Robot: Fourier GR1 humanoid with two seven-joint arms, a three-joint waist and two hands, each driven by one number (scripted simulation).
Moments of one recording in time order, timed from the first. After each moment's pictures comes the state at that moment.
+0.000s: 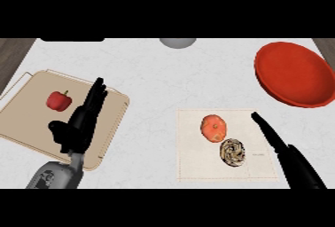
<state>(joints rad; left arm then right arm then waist) -0.17 0.27 -0.27 -1.51 0.19 0.27 0.02 0.08 -0.59 0.44 -2.07 0.22 -0.21 0.56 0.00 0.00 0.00</state>
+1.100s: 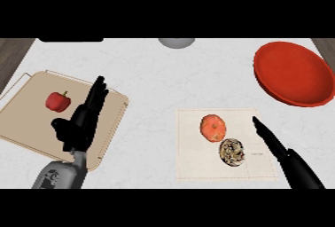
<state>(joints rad) -0.16 0.17 -0.17 -1.52 0.07 0.20 0.06 0.20 -0.39 0.28 -2.01 0.12 0.00 0.33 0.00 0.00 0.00</state>
